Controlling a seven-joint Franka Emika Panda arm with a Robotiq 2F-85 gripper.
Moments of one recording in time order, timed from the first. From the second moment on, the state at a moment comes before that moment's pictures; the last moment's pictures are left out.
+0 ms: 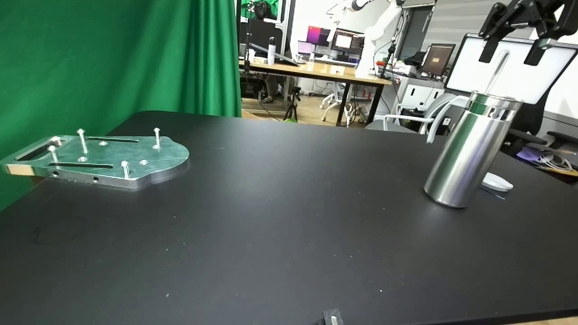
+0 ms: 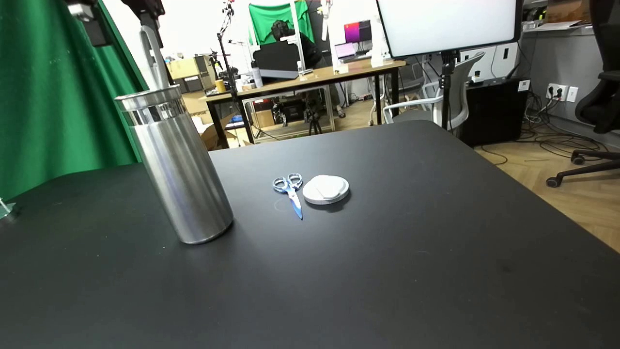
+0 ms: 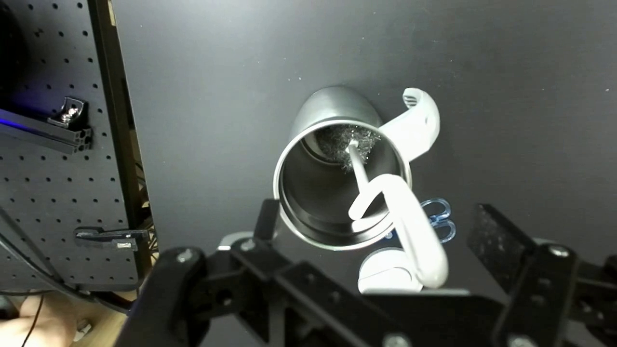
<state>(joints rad) -0.17 -0.15 -0.09 -2.27 0.02 2.07 1.33</state>
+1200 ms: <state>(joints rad) -0.18 -0.14 -0.11 -2.29 0.04 2.13 1.33</state>
